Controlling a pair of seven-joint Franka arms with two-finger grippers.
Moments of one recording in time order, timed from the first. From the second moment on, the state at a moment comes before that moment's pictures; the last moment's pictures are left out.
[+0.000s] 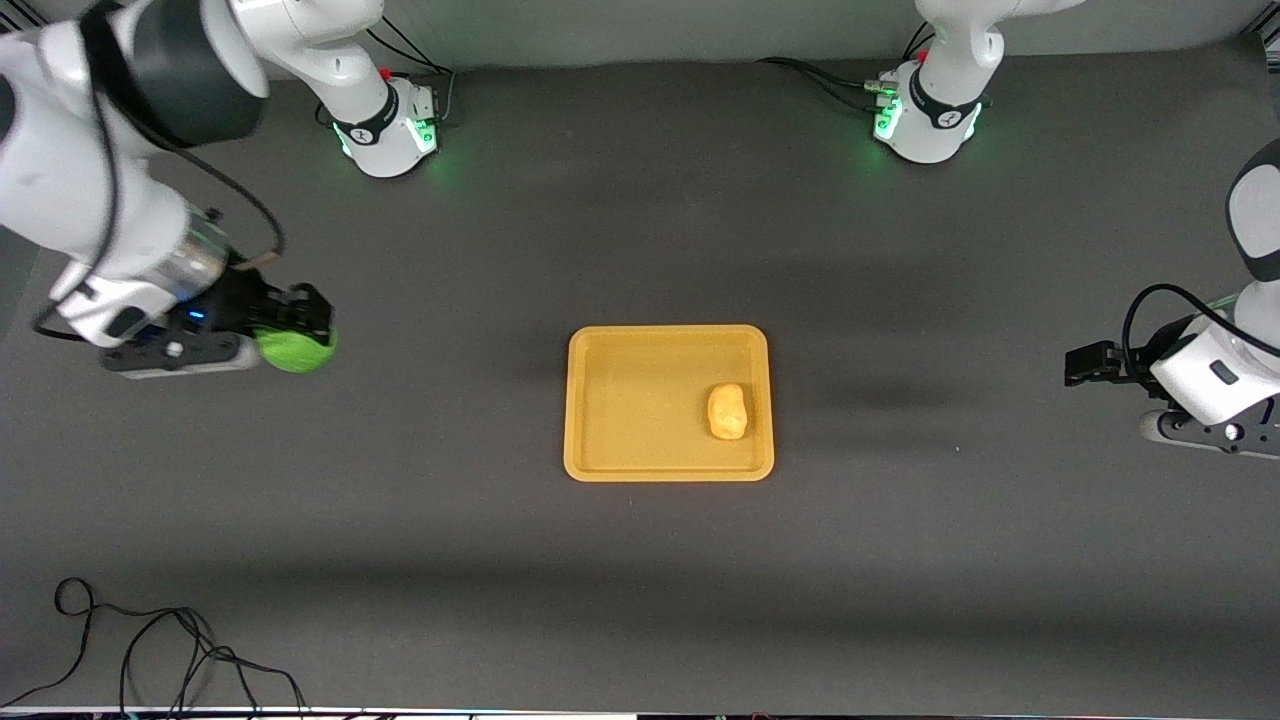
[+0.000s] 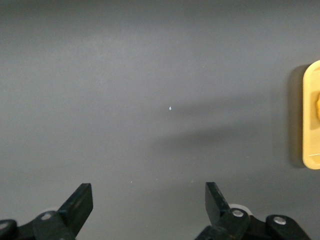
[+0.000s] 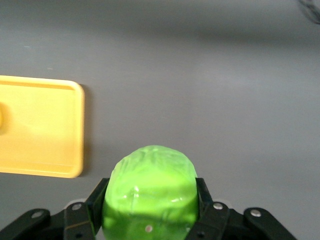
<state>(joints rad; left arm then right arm) 0.10 0.25 -0.10 -1.55 0.01 1.72 0.15 0.30 0.14 0.00 -1.59 0.00 1.75 0.25</state>
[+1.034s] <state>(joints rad) 0.09 0.15 -0.11 -1.46 0.05 1.53 0.01 0.78 0.82 -0.01 -1.03 0.00 1.85 0.88</state>
